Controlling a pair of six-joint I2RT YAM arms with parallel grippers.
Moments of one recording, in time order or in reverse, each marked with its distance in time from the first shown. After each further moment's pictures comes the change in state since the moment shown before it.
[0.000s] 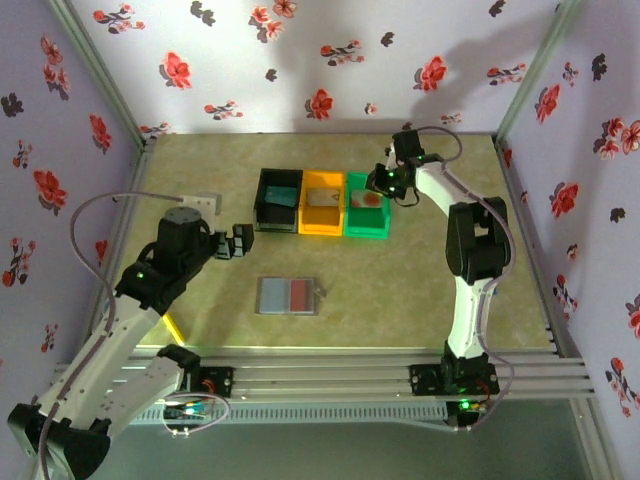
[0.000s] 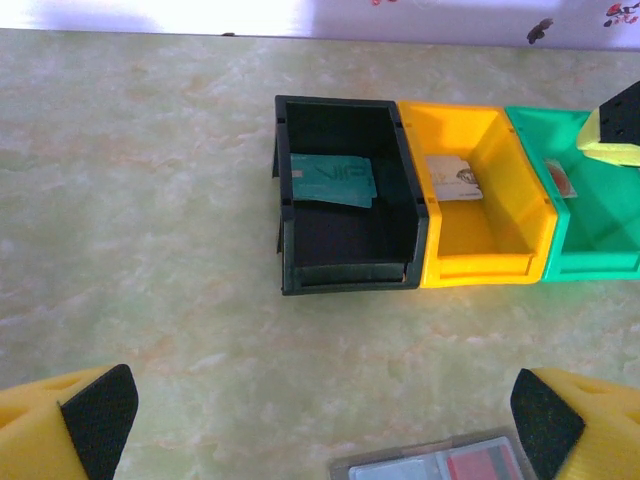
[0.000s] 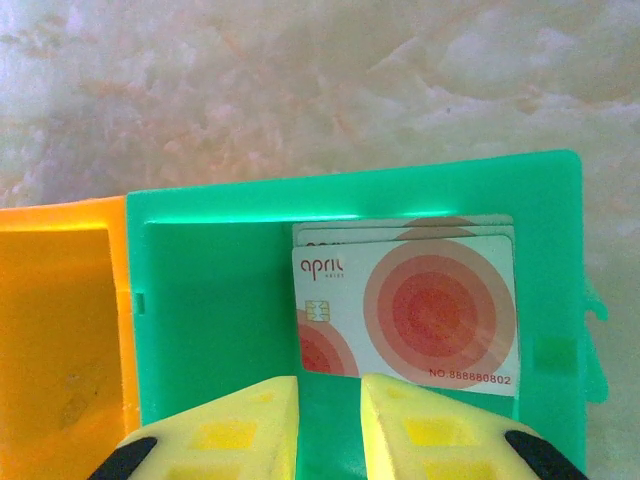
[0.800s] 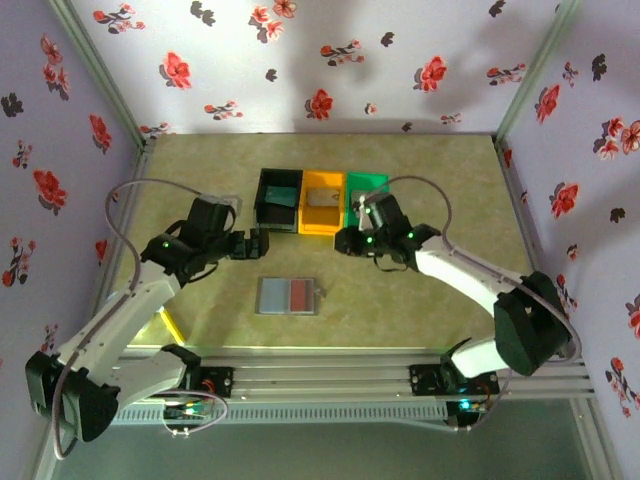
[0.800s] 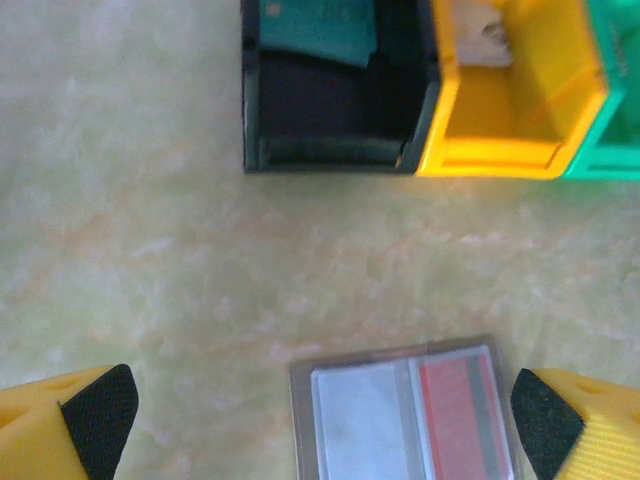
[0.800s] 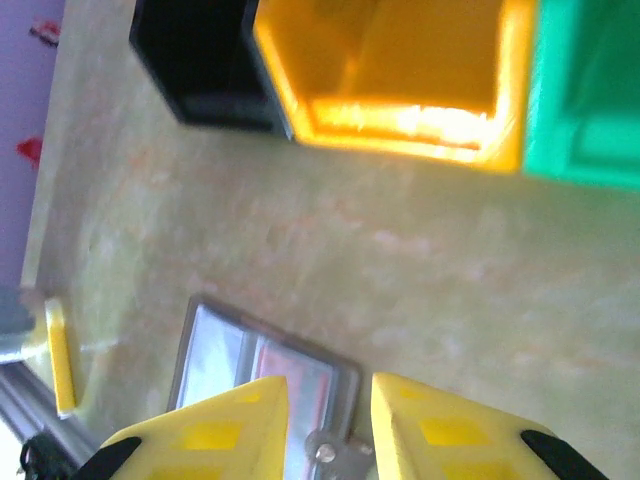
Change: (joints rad) left arm -0.058 0.239 0.101 -0.190 0.052 -0.156; right arm 0.415 -0.653 -0.742 0.291 0.057 0.148
